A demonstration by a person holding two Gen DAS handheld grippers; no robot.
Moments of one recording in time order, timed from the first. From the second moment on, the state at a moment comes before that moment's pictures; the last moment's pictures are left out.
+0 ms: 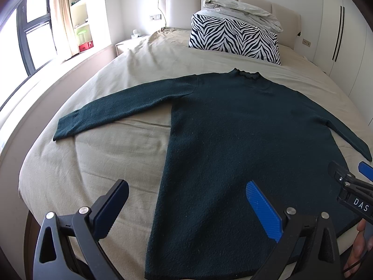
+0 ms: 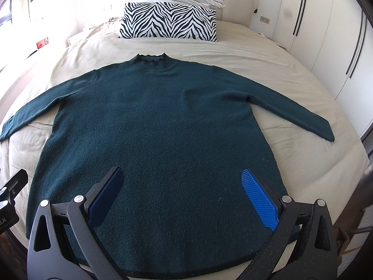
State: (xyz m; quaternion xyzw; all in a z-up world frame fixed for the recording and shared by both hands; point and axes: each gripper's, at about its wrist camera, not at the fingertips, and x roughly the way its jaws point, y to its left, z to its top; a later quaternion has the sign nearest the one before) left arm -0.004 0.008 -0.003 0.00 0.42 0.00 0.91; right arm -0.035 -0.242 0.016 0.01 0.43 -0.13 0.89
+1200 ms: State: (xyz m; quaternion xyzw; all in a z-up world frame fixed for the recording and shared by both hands) left arm -0.008 0.009 -0.010 0.00 0.42 0.00 0.91; right arm -0.034 -0.233 0.011 0.00 0.44 -0.13 0.89
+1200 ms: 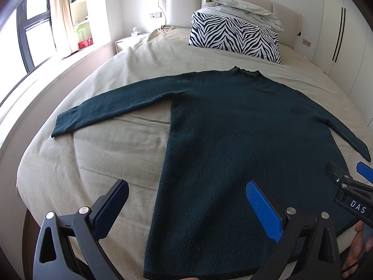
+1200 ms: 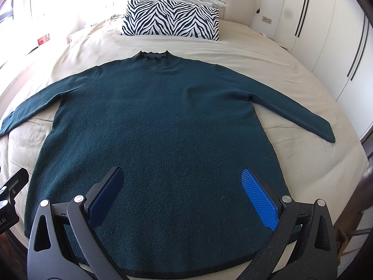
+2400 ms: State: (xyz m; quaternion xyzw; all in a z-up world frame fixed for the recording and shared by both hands) left arm 0.026 0.091 -0.022 -0.14 0.42 -0.04 0.90; right arm -0.009 -0.207 0.019 -0.02 0.43 -0.08 0.90
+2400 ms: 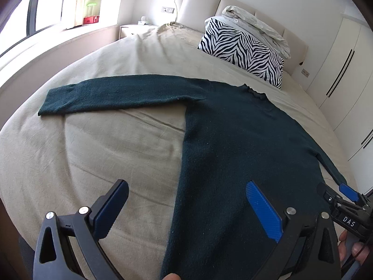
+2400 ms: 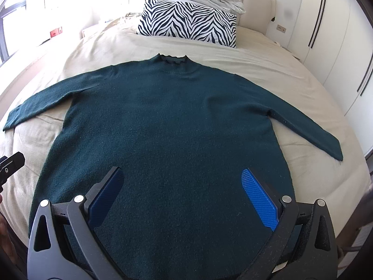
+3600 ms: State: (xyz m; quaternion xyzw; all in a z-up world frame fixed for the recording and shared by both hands) left arm 0.150 0.356 -0.141 -0.65 0.26 0.13 0.71; right arm 0.084 -0.213 0.017 0.15 0.42 0.06 0.89
